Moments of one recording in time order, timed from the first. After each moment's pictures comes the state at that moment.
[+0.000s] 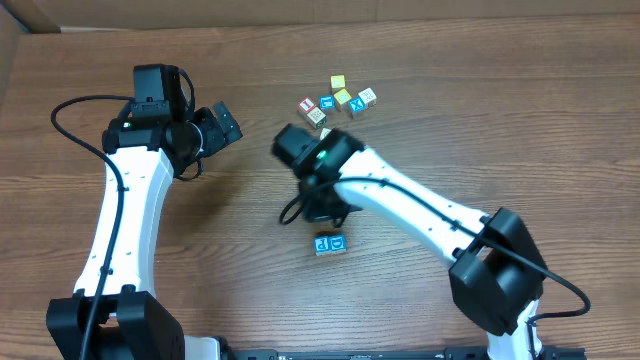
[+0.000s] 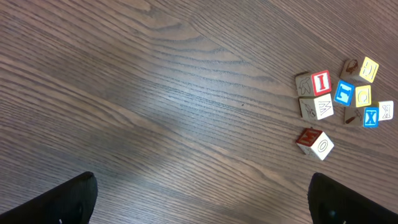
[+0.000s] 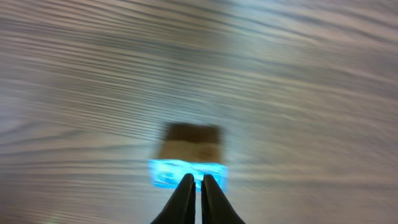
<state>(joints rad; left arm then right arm) 0.07 1.59 1.35 -0.86 0.10 -0.48 0.82 2.03 1.73 -1.24 -0.02 0.67</state>
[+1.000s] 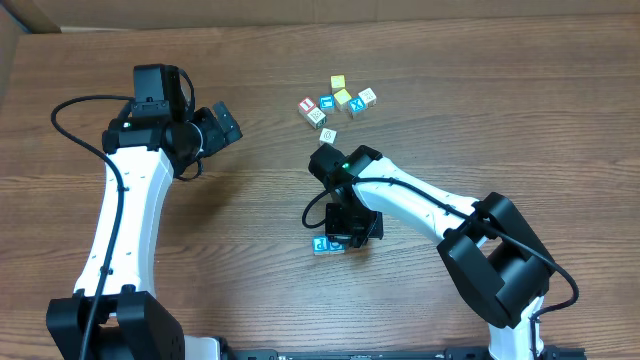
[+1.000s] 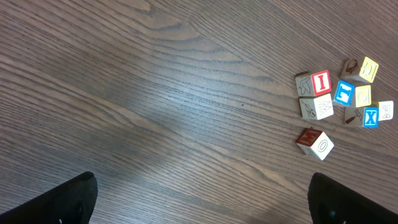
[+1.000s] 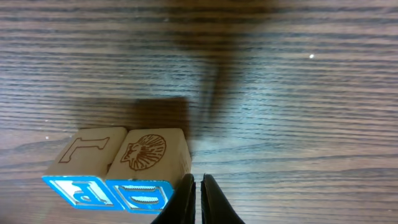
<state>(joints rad) 0.07 1.59 1.35 -0.86 0.10 -0.48 0.76 2.03 1.43 -1.07 -0.25 0.77</state>
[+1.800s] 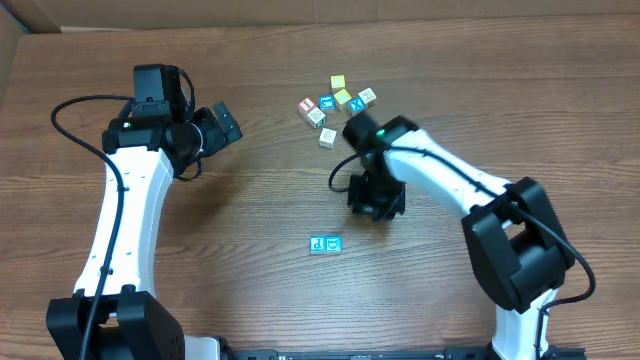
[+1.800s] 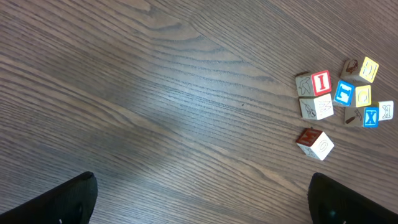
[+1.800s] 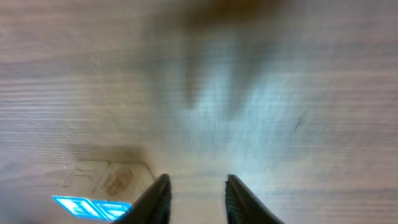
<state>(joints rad) 0.07 1.59 1.35 -0.86 0.10 -0.48 0.56 2.03 1.48 -1.08 -0.27 0.67</state>
